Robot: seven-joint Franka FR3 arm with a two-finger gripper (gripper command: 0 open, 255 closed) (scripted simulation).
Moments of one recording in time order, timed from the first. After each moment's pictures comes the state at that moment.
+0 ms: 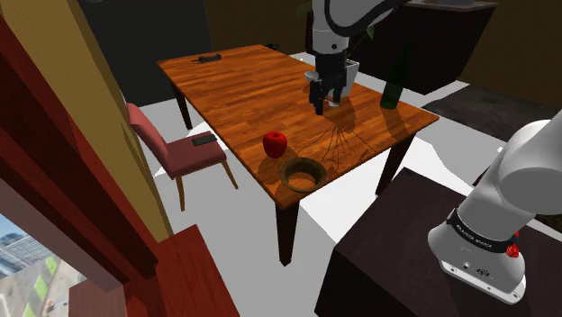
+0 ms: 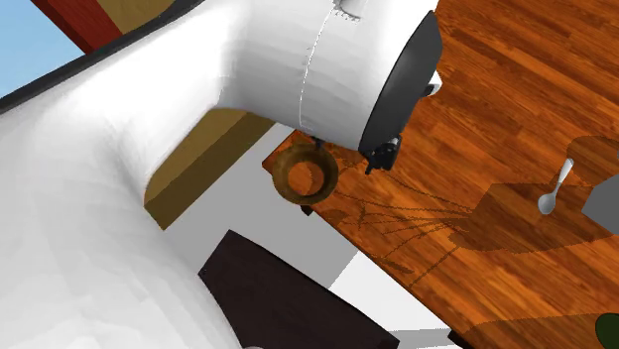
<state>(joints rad) 0.01 -0.20 0.13 -2.20 -0.02 1.90 0.10</state>
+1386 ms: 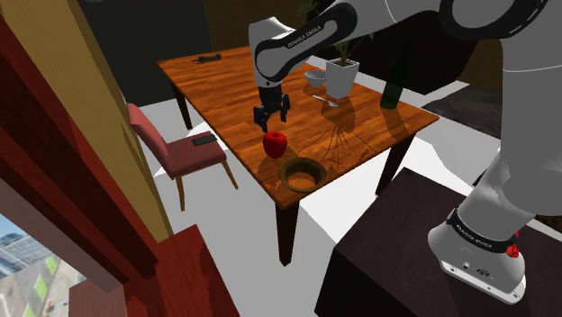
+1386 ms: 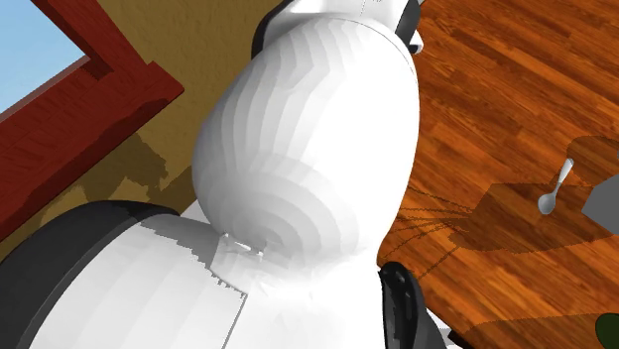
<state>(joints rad) 0.06 0.47 0.14 -1.65 -0.12 2.04 0.25</state>
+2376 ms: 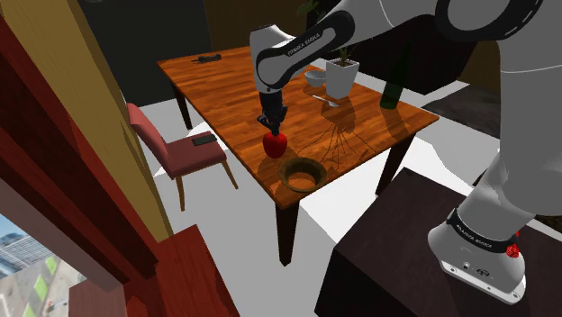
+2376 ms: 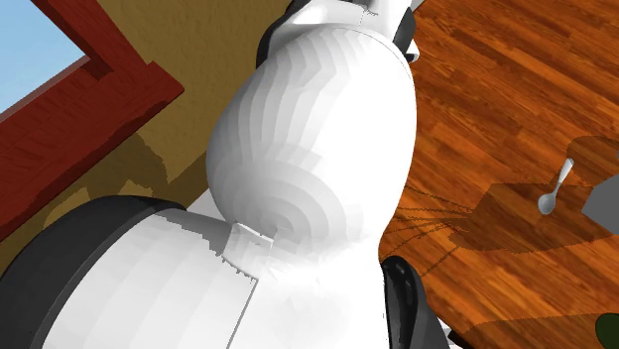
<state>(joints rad) 0.06 0.49 0.14 -1.68 -0.12 2.08 0.26</state>
